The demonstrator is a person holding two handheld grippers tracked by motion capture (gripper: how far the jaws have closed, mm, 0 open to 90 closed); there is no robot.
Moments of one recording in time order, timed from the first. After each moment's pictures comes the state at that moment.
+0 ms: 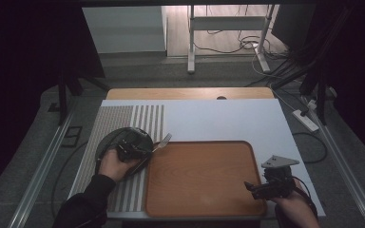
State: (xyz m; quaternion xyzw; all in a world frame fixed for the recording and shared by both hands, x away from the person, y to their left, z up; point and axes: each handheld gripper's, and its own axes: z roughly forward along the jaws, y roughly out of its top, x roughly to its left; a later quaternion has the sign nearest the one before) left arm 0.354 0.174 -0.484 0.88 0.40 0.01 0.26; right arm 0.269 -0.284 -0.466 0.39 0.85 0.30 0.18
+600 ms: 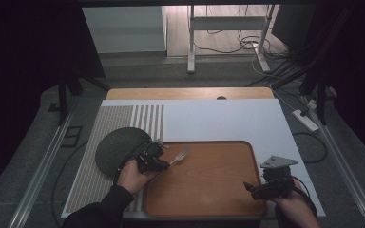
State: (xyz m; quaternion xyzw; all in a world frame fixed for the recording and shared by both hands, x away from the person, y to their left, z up) left arm 0.327 0.105 -0.492 0.89 0.39 -0.01 0.24; right arm 0.269 -0.283 -0.466 0.38 0.86 0.30 0.18
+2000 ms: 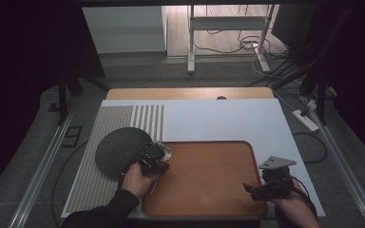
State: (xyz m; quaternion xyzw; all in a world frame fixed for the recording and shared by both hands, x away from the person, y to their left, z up) left arm 0.329 0.107 -0.509 0.87 0.43 0.03 0.22; right arm 0.268 -0.281 -0.466 0.37 0.86 0.29 0.18
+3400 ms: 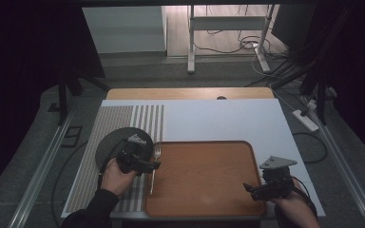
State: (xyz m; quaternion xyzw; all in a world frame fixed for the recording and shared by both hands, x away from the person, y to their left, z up) left arm 0.319 0.169 -0.490 0.84 0.43 0.04 0.33; right arm 0.268 -0.281 -0.466 0.38 0.86 0.30 0.18
